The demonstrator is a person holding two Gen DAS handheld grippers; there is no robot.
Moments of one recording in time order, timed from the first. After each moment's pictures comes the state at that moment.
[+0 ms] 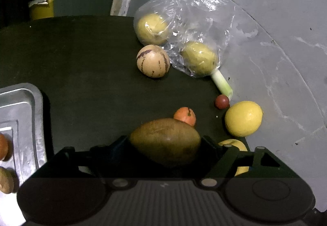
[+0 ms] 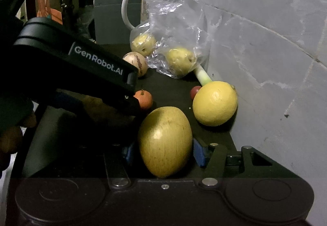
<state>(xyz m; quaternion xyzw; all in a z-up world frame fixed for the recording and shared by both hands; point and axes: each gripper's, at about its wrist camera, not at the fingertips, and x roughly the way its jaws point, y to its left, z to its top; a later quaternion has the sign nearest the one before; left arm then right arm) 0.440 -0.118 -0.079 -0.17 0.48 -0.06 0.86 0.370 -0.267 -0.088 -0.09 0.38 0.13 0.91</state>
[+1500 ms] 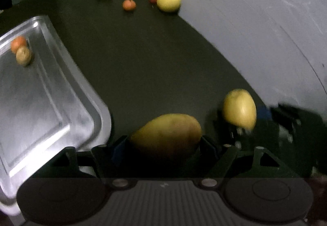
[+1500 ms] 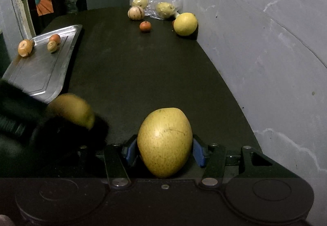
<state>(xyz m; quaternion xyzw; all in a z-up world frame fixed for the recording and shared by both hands) 0.223 -0.123 -0.059 -0.05 0.54 -0.22 0.81 0.164 -0.297 -0.055 -0.08 0.46 0.06 0.88</state>
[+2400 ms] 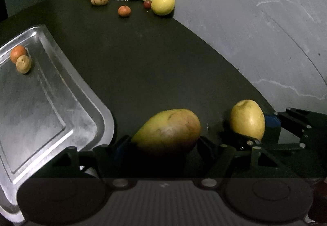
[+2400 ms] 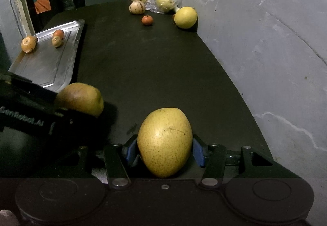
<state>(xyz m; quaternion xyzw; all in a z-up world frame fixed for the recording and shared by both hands) 0.216 -0.123 -0.054 -0.02 0.52 -0.23 0.82 0.146 -0.292 -0.048 -0.08 0.48 0.05 0.87</state>
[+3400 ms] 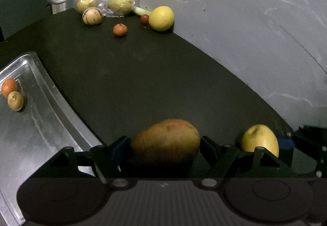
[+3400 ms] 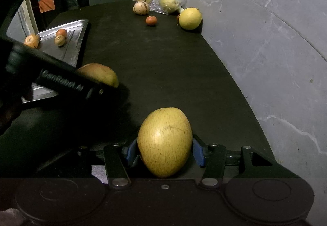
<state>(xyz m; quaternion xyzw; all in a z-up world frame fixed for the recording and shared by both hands) 0.256 -0.133 -0.059 0.00 0.49 -0.23 0.84 0.148 -0.291 -0.051 -0.08 0.47 0.07 0.87</state>
